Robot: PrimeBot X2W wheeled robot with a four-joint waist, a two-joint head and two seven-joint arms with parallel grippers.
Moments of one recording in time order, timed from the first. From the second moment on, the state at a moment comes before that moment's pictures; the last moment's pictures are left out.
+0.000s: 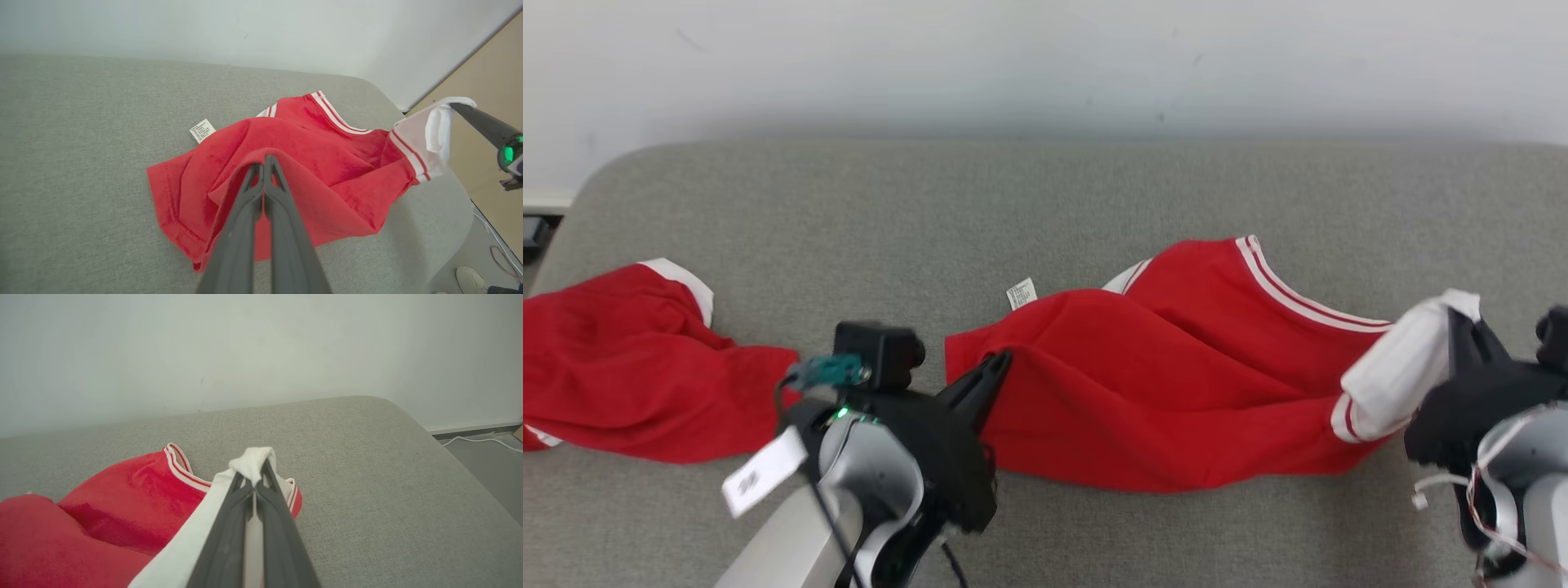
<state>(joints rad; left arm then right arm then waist) -0.39 0.21 -0.60 -0.01 -0.60 0.12 0.36 -0.13 -0.09 -0.19 -0.09 0.17 -0.12 0.37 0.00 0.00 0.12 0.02</state>
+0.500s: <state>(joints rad) -0.64 0.09 -0.48 0.35 -0.49 0.12 0.41 -0.43 -0.11 -0.15 0.20 0.15 -0.12 0.38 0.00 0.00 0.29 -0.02</state>
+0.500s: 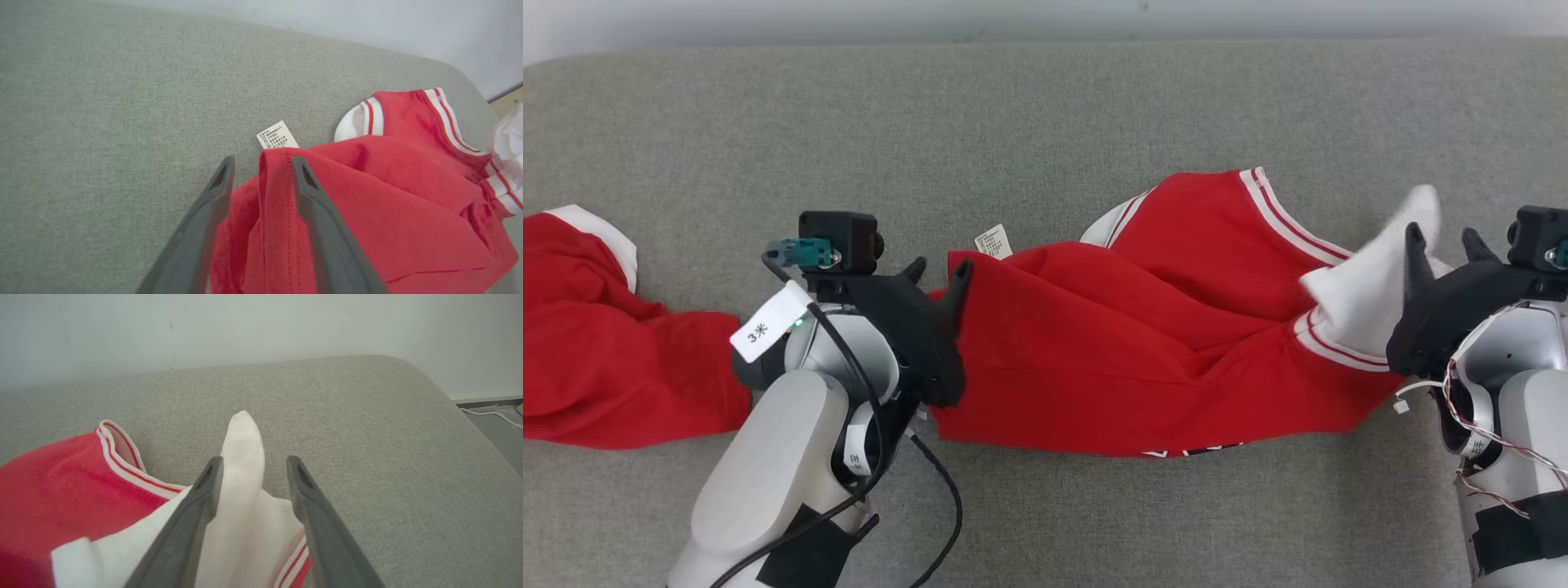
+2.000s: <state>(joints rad) 0.04 0.22 -0.29 0.04 -0.39 0.13 -0.13 0.06 -0.05 -0.09 0.08 0.24 0.00 -0.12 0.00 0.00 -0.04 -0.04</state>
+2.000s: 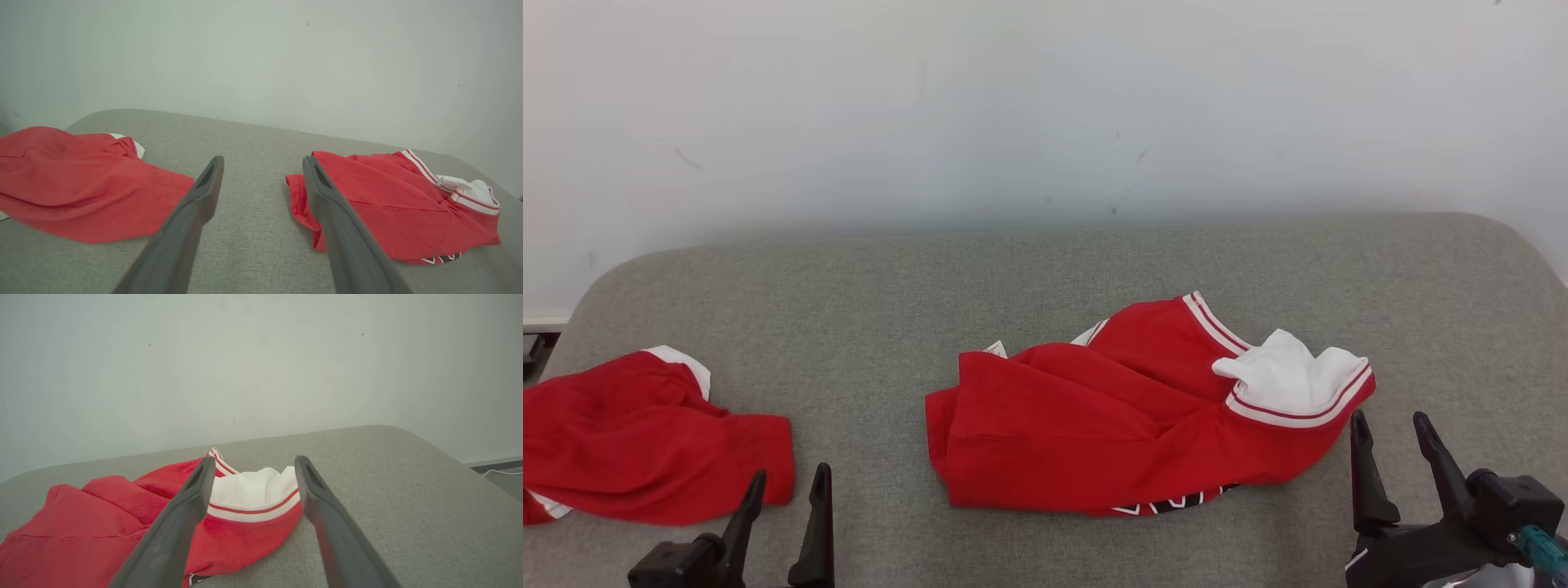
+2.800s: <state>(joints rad) 0.06 0.23 -0.30 0.01 -0.39 0.13 -0.07 0.05 -0.05 -0.06 0.10 0.24 -0.01 -0.16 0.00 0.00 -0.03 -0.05</state>
